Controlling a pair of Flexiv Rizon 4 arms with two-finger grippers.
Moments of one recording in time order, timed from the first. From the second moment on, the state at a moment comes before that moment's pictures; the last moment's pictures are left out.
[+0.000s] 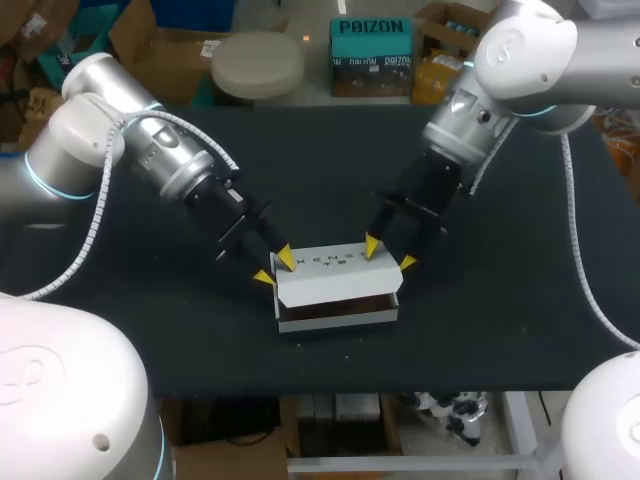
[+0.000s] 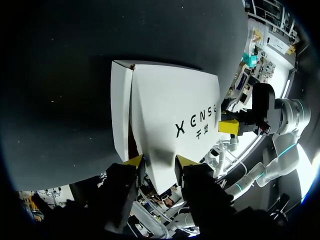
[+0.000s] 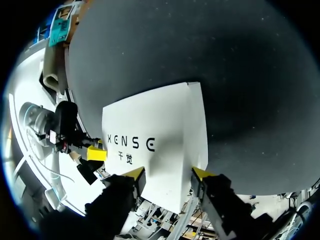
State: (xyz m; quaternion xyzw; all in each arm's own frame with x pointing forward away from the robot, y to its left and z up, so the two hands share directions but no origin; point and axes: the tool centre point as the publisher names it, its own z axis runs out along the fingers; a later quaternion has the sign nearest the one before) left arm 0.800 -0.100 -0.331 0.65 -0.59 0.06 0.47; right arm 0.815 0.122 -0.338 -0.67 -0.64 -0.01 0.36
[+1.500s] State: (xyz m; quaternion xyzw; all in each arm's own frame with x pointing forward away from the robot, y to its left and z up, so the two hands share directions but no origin) left arm 0.804 -0.105 -0.315 0.64 -0.59 0.05 0.49; right arm 0.819 0.122 -0.322 -0.68 -0.63 0.00 0.38
